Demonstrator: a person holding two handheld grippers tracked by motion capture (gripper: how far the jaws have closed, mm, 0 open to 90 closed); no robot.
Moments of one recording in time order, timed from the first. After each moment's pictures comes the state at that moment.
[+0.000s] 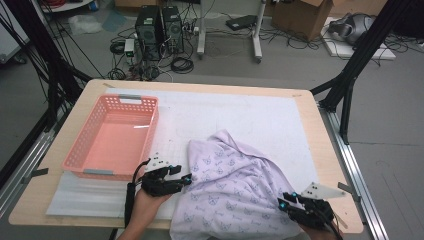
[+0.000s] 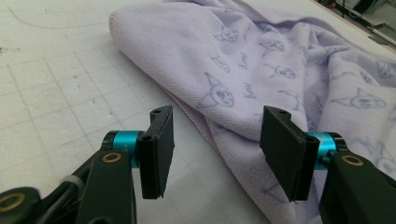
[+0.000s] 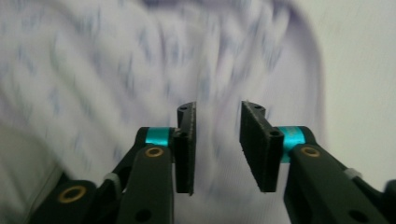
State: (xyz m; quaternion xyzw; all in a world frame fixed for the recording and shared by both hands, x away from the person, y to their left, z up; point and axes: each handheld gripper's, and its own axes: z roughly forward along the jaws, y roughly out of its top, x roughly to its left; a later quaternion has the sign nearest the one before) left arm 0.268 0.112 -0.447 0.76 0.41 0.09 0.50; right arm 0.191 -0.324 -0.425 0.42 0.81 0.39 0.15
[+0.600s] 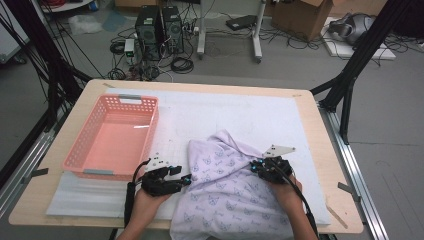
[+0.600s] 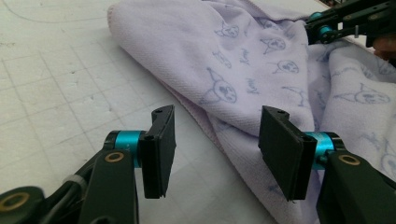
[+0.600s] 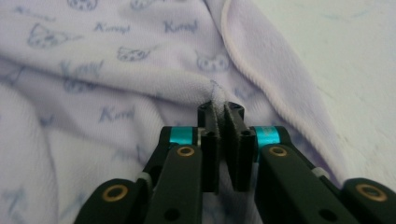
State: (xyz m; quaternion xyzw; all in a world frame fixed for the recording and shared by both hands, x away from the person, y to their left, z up) left arm 0.269 0.115 -0.451 0.76 0.41 0.09 0.50; right arm 0.310 -0.259 -0.444 0.37 0.84 0.36 0.16
